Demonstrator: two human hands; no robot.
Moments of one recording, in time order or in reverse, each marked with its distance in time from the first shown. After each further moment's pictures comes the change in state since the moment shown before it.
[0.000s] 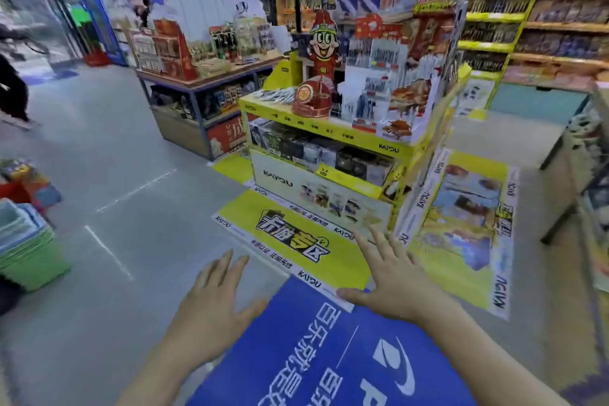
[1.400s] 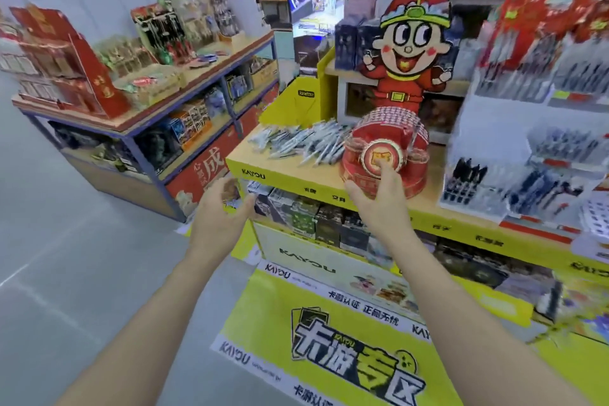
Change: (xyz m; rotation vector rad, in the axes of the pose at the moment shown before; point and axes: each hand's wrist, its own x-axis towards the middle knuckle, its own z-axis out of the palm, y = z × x) left_hand 1.018 -0.270 -0.222 -0.599 0.304 0.132; right_hand 0.989 -0.083 -0.190 0.756 0.674 0.377
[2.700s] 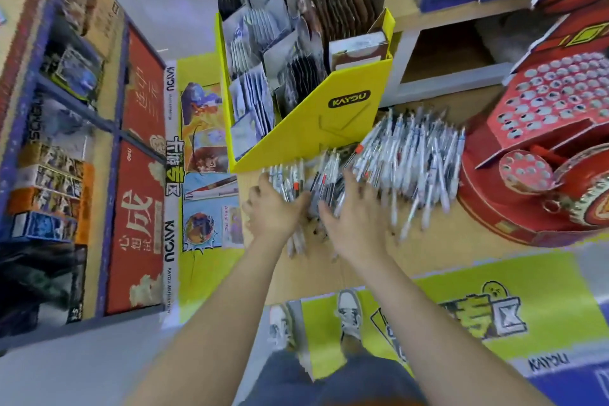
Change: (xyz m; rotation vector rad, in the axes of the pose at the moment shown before) left_hand 0.557 -0.204 0.239 0.391 -0.671 -0.103; right_hand 0.404 -0.001 0.393 -0.371 0.134 0.627
